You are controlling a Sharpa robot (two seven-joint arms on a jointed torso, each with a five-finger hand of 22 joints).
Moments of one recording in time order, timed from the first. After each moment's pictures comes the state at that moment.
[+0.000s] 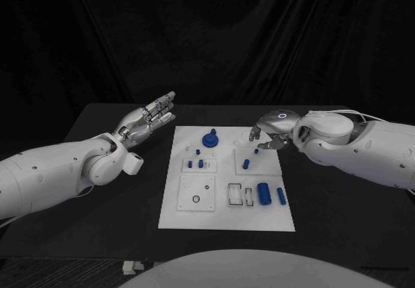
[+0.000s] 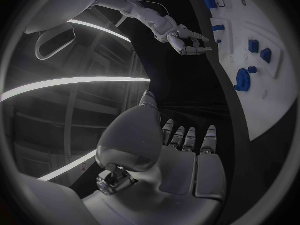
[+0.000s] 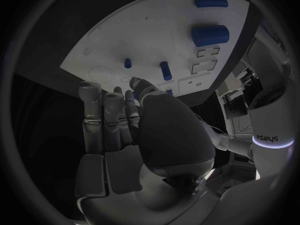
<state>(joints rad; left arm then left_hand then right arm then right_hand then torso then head) 1.17 -0.88 -0.21 1.32 -0.29 0.05 0.67 1.36 0.17 -0.26 0.27 0.23 0.17 -0.12 0.02 0.02 0.00 -0.01 0.00 0.00 0.00 0.04 0.00 0.00 0.17 0.00 0.25 0.01 0.02 1.28 -0.77 -0.21 1.39 -1.77 -0.15 0.01 1.47 -0.13 0.23 0.15 0.34 0.86 0.08 0.16 0.16 0.87 0.08 0.37 0.15 1.30 -0.02 1.14 0.80 0.16 1.29 0.09 0.75 1.31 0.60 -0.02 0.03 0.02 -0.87</state>
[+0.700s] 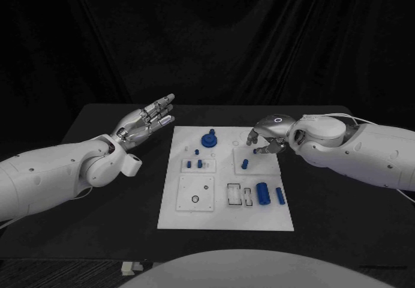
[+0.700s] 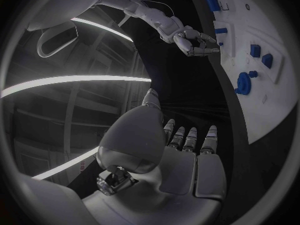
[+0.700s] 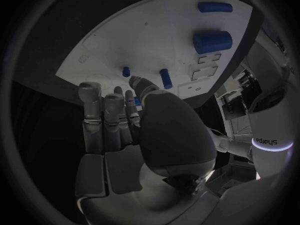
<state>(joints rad) 1.17 -0.89 -0.21 1.32 -0.28 0.07 0.68 1.41 0.17 -0.25 0.24 0.25 0.19 -0.09 0.02 0.02 0.00 -0.01 0.00 0.00 0.00 0.07 0.00 0.00 0.17 0.00 0.26 0.01 0.04 1.26 -0.75 -0.21 1.34 -1.78 -0.15 0.05 1.46 -0.15 0.27 0.13 0.38 0.86 0.07 0.16 0.18 0.87 0.07 0.37 0.15 1.30 -0.02 1.14 0.80 0.16 1.30 0.09 0.76 1.31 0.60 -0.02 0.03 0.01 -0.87</state>
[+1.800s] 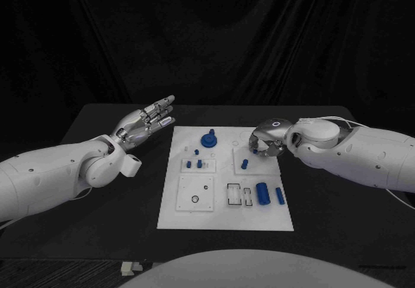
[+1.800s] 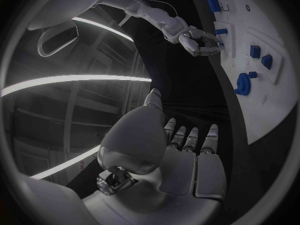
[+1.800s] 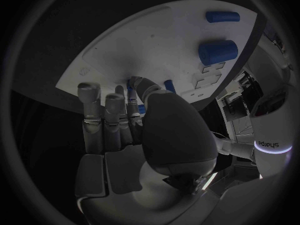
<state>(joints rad) 1.17 -0.89 -0.21 1.32 -0.28 0.08 0.68 1.45 0.19 -0.24 0.21 0.33 0.21 -0.06 0.02 0.03 0.02 0.02 0.00 0.00 0.00 0.11 0.00 0.00 0.17 0.02 0.29 0.02 0.10 1.22 -0.70 -0.21 1.26 -1.78 -0.14 0.08 1.43 -0.14 0.31 0.08 0.41 0.93 0.08 0.26 0.29 0.89 0.06 0.43 0.20 1.30 -0.03 1.14 0.81 0.15 1.30 0.08 0.77 1.31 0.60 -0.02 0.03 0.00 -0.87</state>
